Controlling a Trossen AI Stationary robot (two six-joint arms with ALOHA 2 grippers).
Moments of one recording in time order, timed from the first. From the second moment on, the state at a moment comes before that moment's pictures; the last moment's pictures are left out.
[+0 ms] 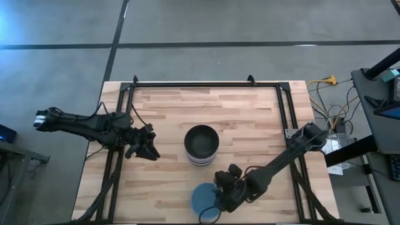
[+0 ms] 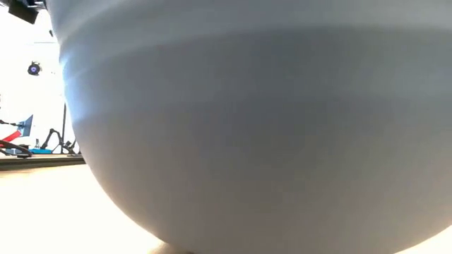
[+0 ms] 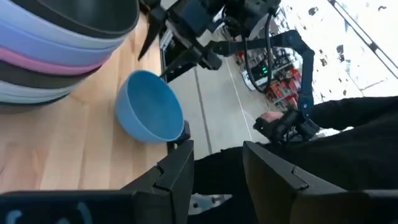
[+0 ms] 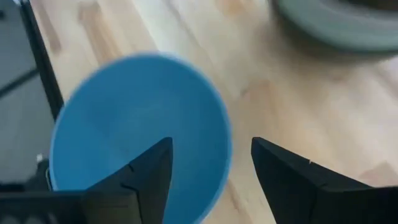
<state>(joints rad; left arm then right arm) -0.10 0.65 0.54 -0.11 0.52 -0.85 0.63 1.93 1.51 -0.69 0.39 1.08</state>
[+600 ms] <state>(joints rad) -0.10 0.78 0.54 0.13 0.50 -0.83 0.50 2.01 1.47 -0.66 -0.08 1.07</state>
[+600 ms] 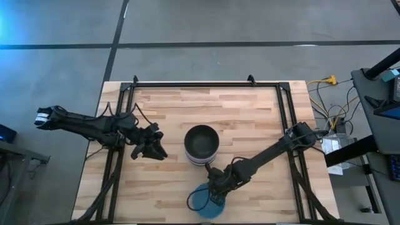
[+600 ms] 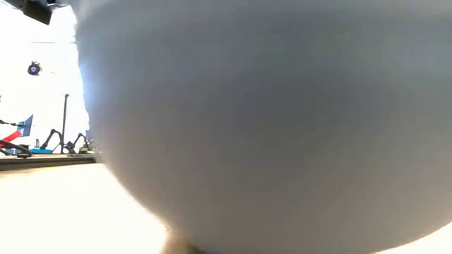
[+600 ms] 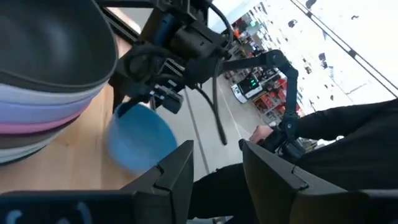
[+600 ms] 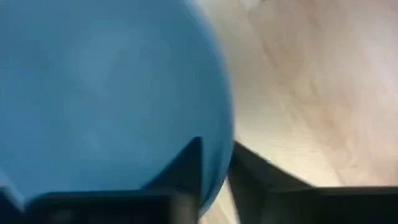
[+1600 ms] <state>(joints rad) -0.10 0.78 0.55 0.18 0.49 -0.83 0.20 1.47 1.47 -0.49 0.27 0.76</state>
